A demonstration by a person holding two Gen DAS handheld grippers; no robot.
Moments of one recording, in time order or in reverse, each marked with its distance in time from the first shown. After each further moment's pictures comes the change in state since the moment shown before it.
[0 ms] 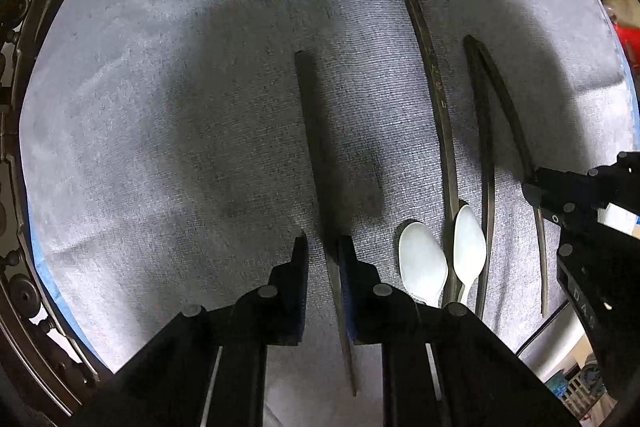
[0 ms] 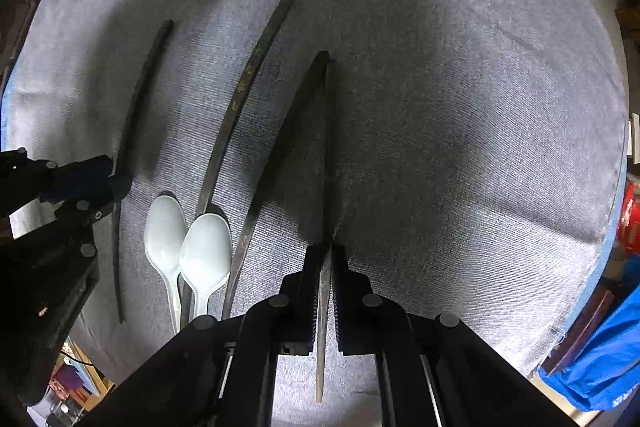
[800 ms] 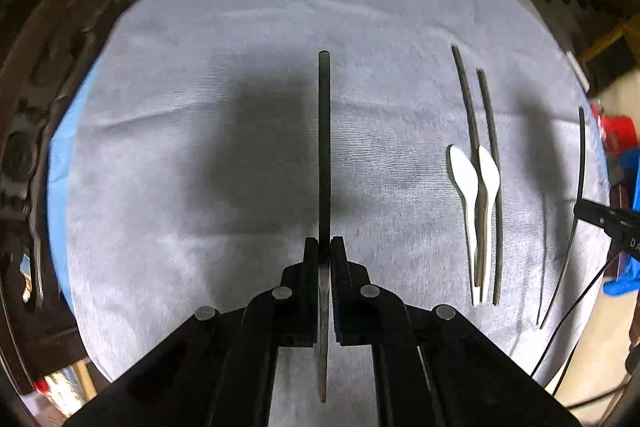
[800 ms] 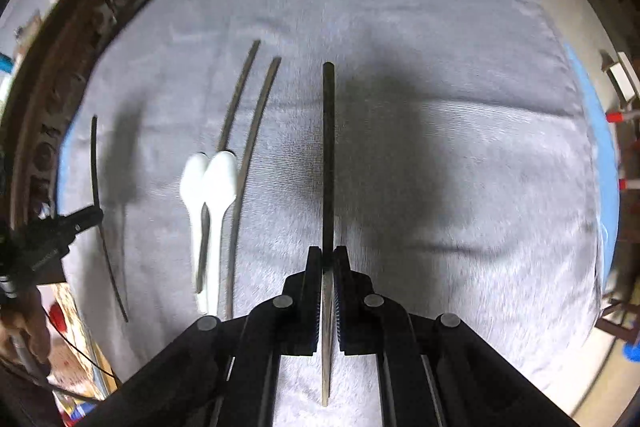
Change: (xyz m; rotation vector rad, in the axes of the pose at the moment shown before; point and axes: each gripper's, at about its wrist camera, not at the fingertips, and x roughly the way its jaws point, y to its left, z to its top) left arm -0.032 0.065 -0.150 -0.252 -0.362 -0.099; right arm -0.023 -0.043 -0.149 0.214 -0.381 0.194
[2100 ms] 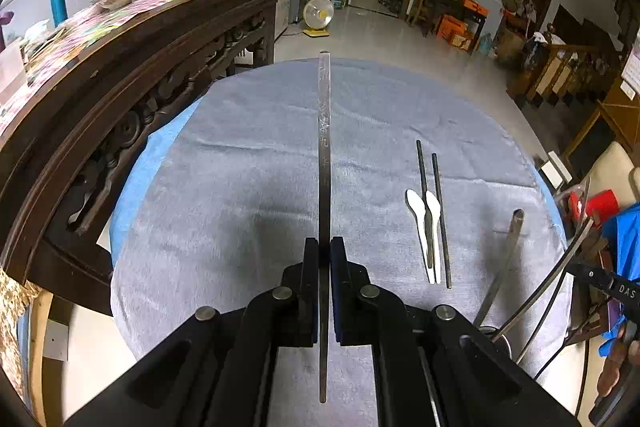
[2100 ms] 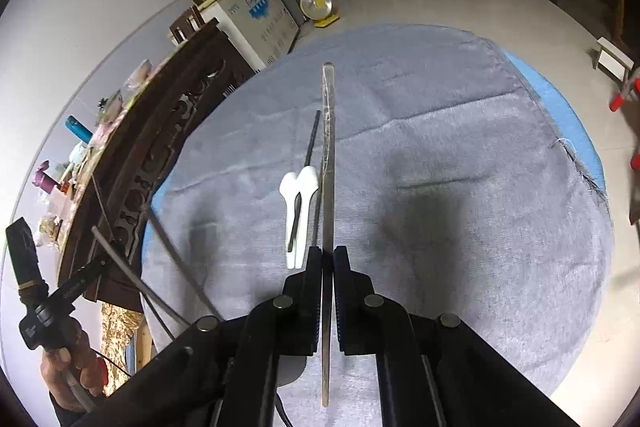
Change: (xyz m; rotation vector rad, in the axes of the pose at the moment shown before) left arm -0.123 0.021 -0.137 -0.127 -0.462 -0.006; right arm -0.121 -0.011 -0.145 0.102 -0.420 0.204
